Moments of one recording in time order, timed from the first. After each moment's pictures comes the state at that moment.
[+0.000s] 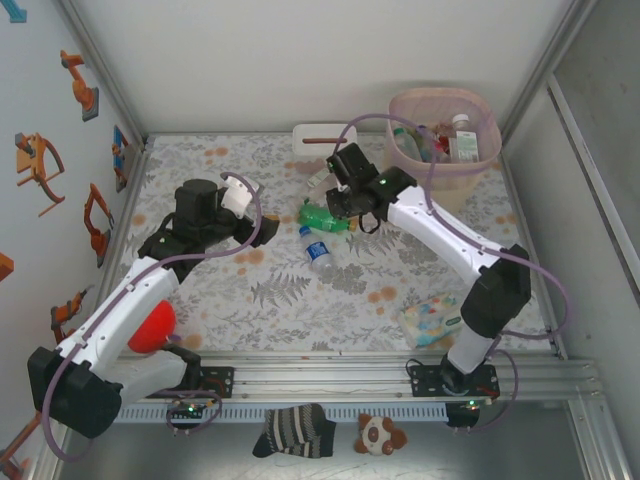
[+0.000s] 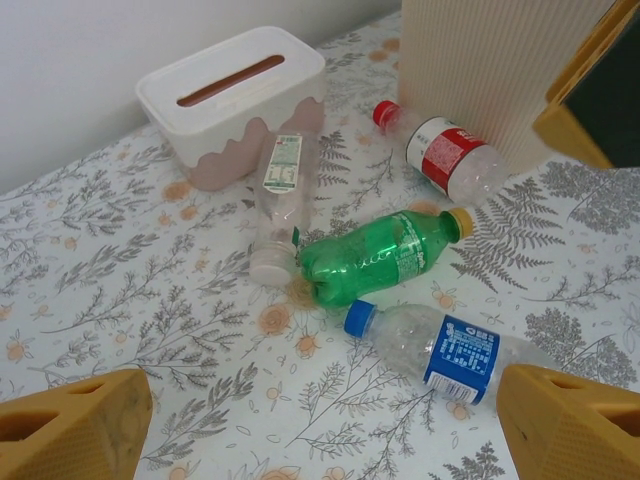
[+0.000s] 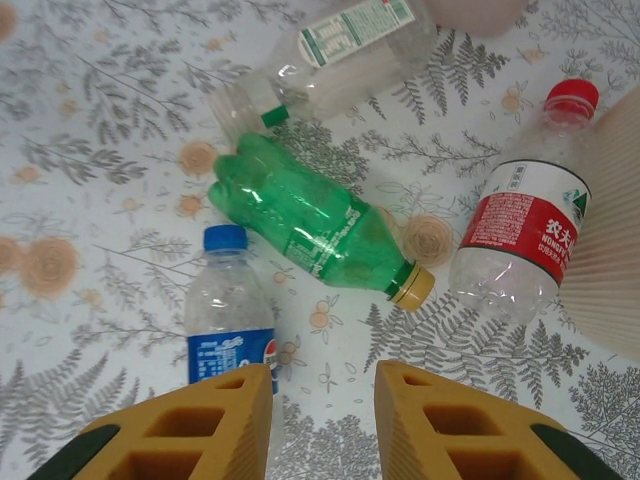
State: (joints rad) left arm -0.47 1.10 0.95 -0.39 0.20 0.18; right arm 0.72 1.72 1.63 -0.88 0.15 0.30
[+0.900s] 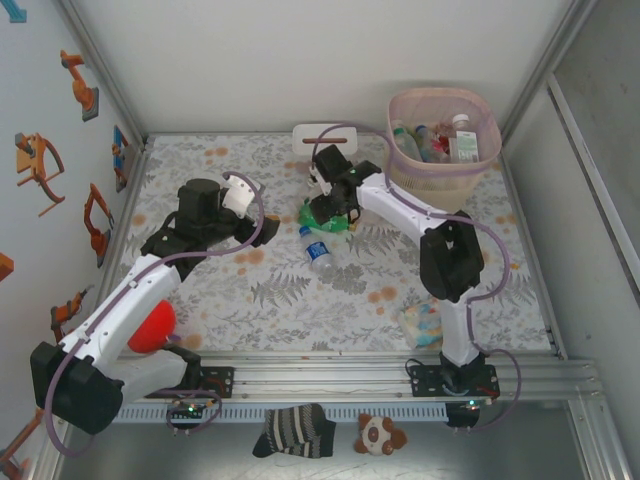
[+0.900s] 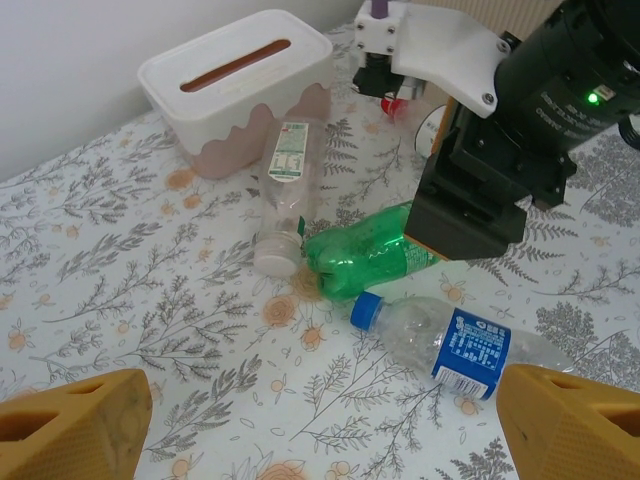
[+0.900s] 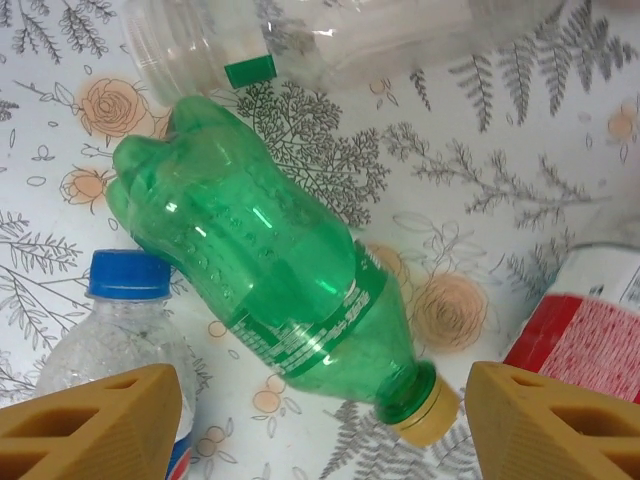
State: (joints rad) left arm -0.47 1.12 0.95 -0.39 0.18 0.18; right arm 0.64 2.07 1.81 -0.87 0.07 0.00
